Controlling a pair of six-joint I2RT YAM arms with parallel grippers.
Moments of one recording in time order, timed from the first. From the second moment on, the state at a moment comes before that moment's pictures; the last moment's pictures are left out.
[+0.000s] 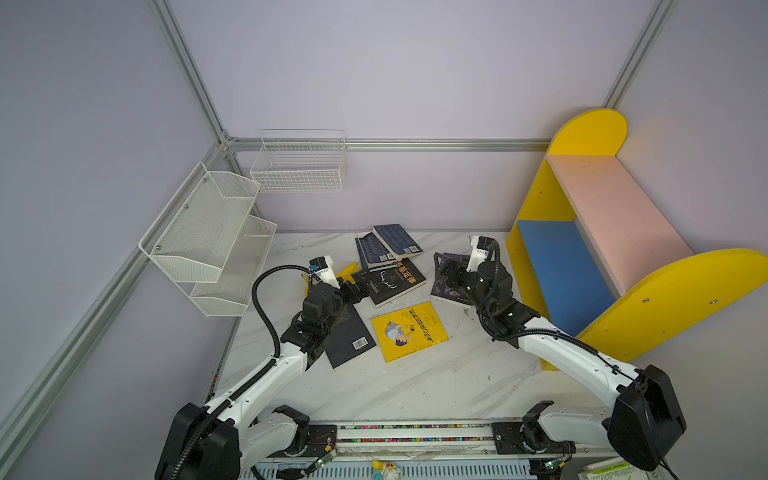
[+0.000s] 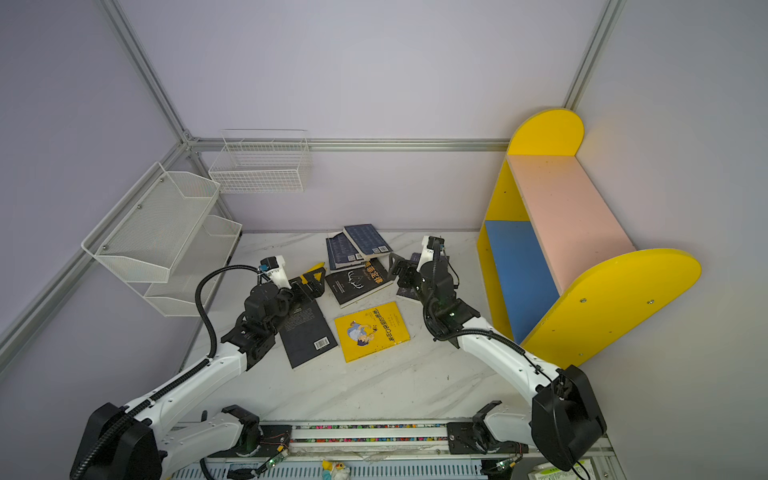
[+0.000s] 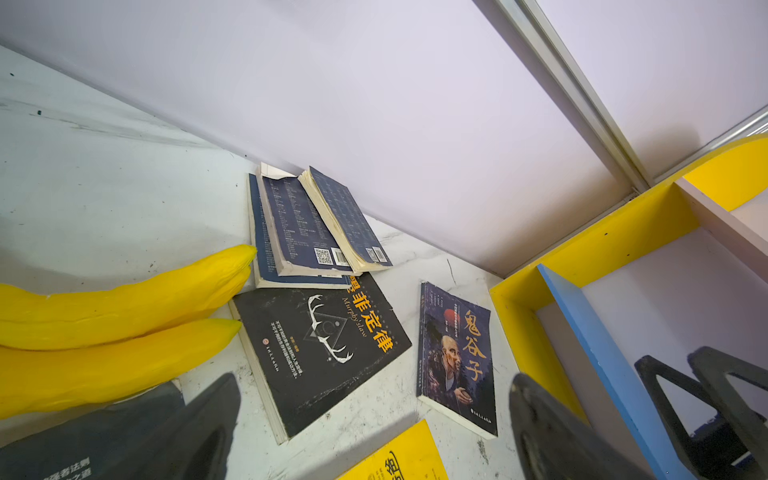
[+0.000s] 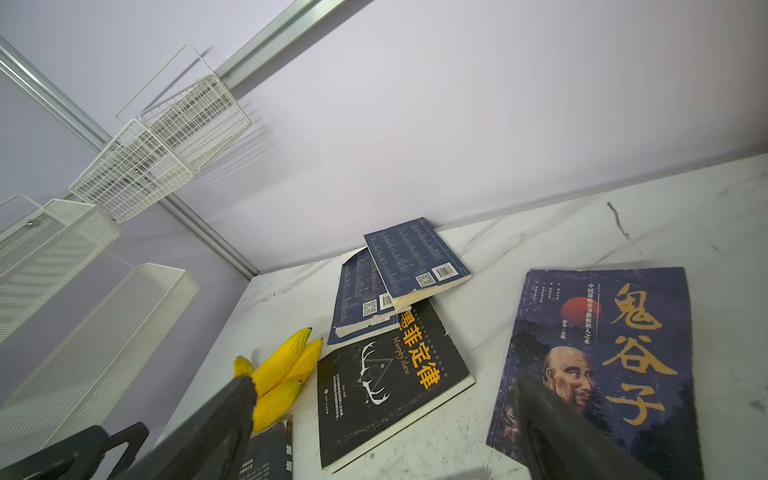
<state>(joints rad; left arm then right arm) -0.40 1.11 0.65 0.23 -0.12 -0.66 0.59 1.32 0.92 0.19 0.23 0.57</state>
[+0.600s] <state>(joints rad) -0.34 1.56 1.07 -0.14 0.03 -0.49 0.56 1.59 1.08 0.10 0.47 0.49</state>
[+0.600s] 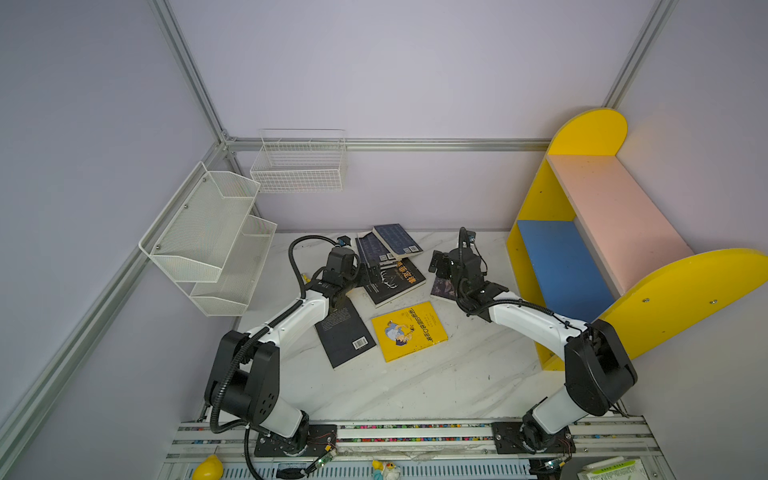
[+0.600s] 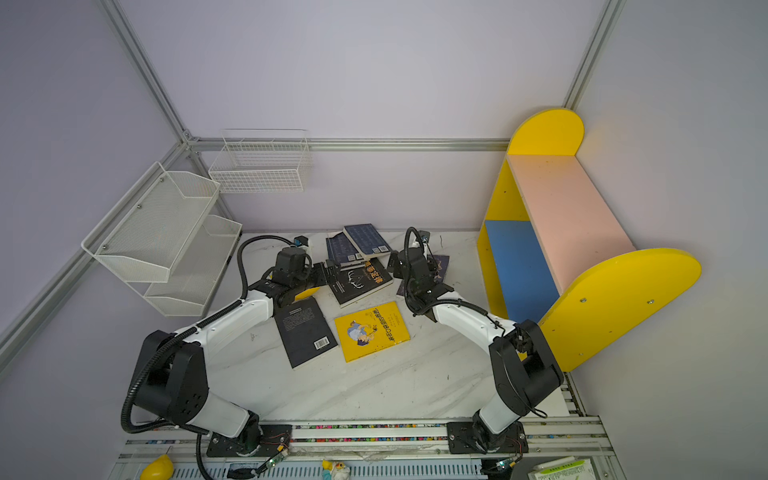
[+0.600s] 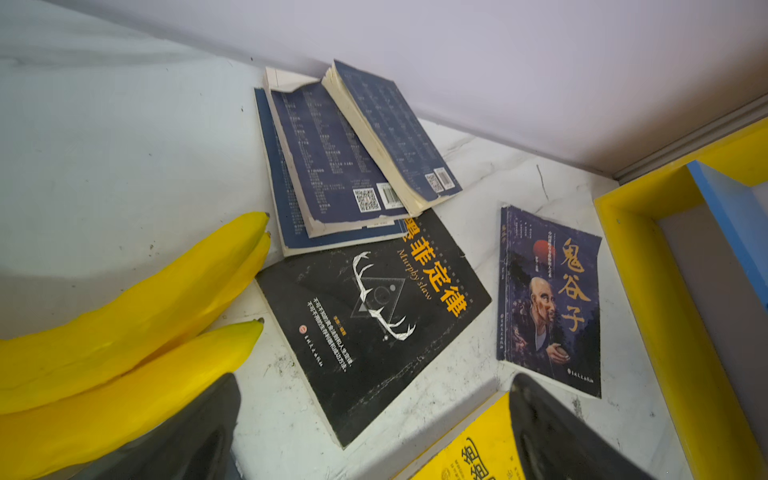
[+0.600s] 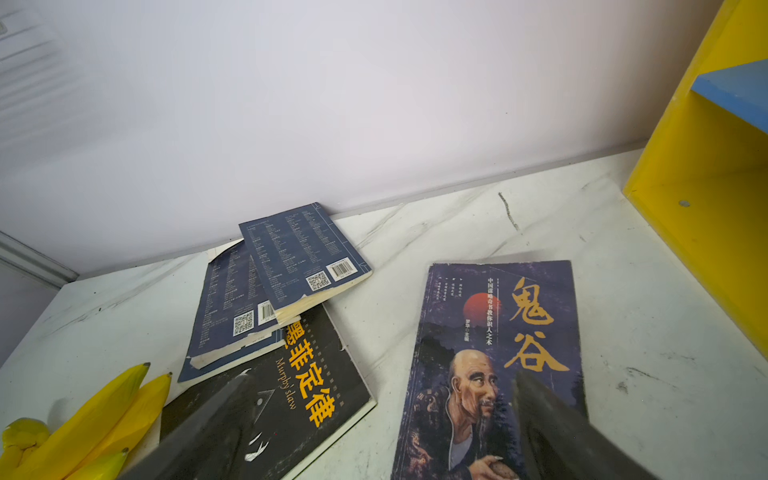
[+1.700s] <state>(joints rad) -0.44 1.54 0.89 -0.38 0.40 -0.61 0.48 1.66 0.95 -0.15 -0.14 0.41</state>
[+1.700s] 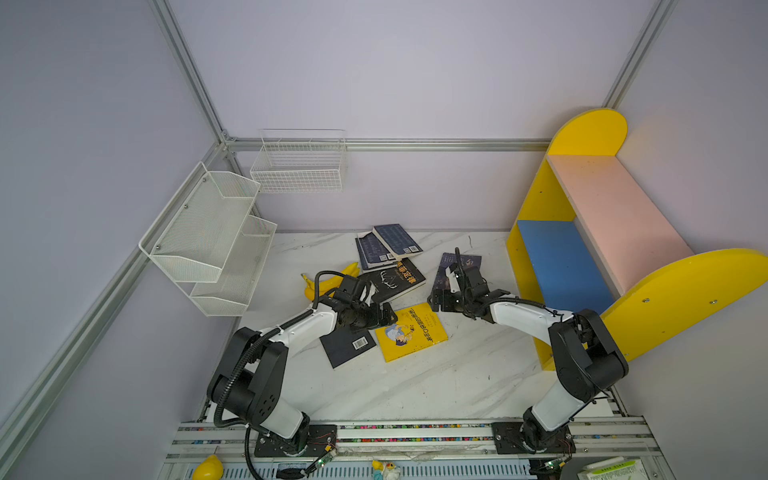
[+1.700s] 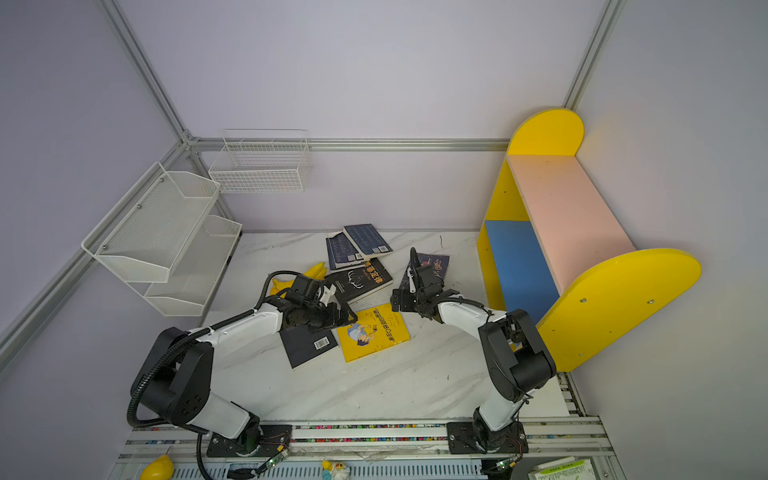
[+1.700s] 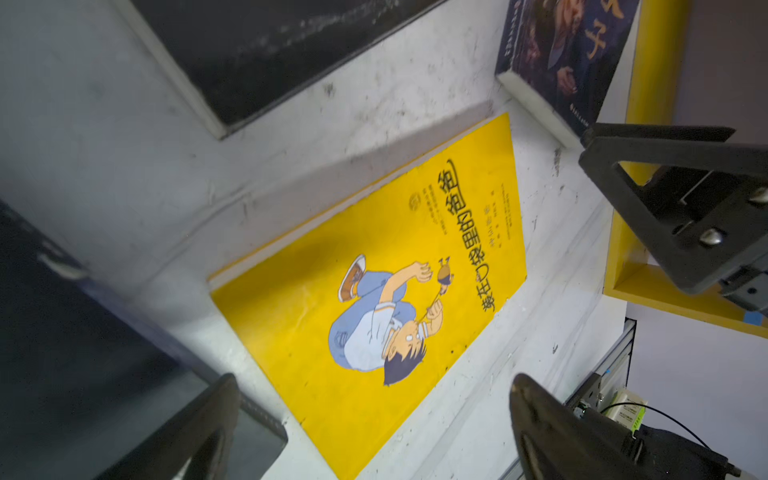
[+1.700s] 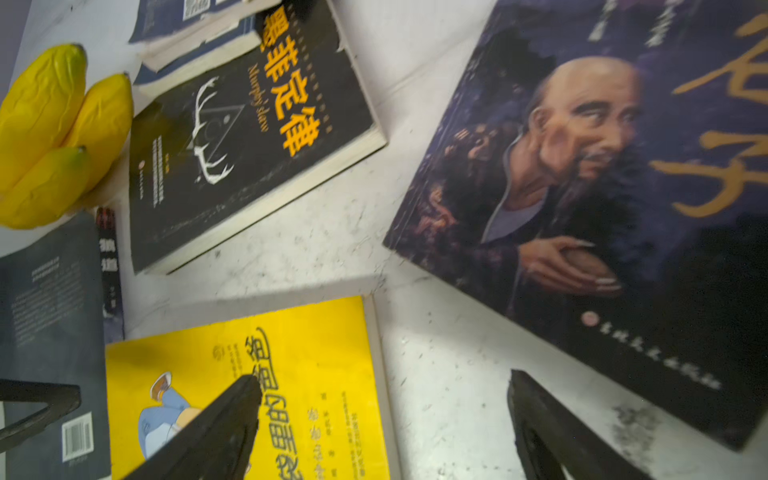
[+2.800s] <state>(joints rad) -0.48 1.73 1.06 -0.30 0.42 -0.68 0.49 1.64 0.77 -0.04 -0.26 0.42</state>
